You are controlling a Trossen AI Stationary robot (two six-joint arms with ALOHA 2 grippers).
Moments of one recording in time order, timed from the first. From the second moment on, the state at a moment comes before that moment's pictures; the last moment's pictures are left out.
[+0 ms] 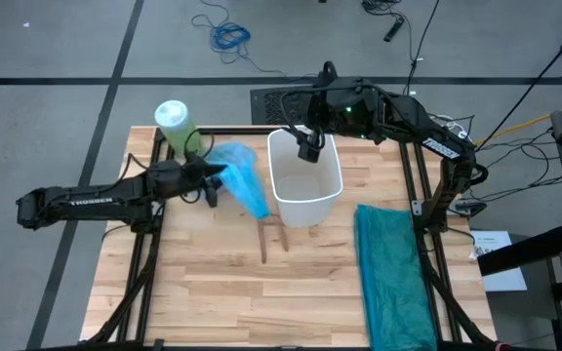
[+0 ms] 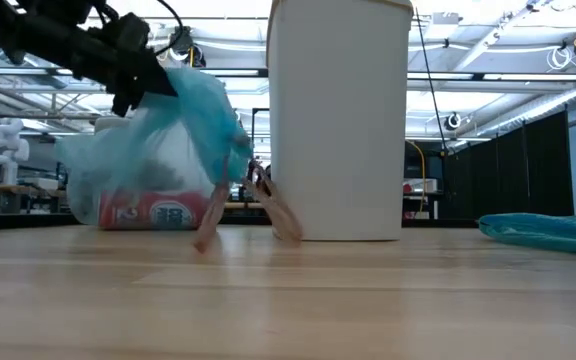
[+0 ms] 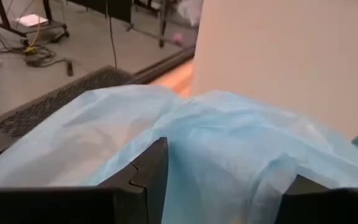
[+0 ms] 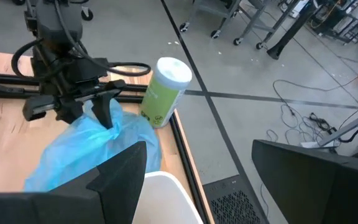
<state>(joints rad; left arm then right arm) 0.27 0.67 0.37 0.04 -0.16 -0.22 -0.15 1.78 2.35 -1.01 0.30 -0.25</state>
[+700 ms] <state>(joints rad) 0.27 0.67 0.37 -0.14 0.13 -0.24 -0.15 1.78 2.35 -1.04 0.28 -0.24</state>
